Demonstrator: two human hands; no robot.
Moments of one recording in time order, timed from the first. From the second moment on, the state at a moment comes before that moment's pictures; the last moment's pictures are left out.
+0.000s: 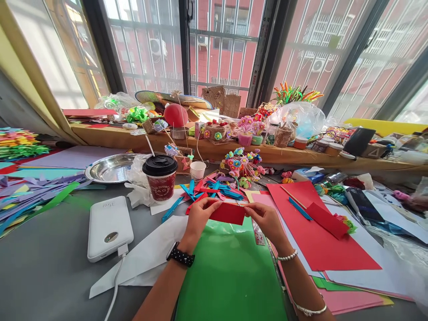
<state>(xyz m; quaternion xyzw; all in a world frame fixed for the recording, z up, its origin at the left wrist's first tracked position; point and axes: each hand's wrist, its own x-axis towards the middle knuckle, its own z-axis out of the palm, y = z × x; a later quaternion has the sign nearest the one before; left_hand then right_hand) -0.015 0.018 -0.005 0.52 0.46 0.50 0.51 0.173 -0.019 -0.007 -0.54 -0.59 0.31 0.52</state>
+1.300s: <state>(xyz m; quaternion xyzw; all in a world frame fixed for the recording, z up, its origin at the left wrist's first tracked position) -0.014 0.018 -0.007 0.49 0.45 0.45 0.59 0.156 -0.016 -0.015 -0.51 -0.50 0.44 0.54</state>
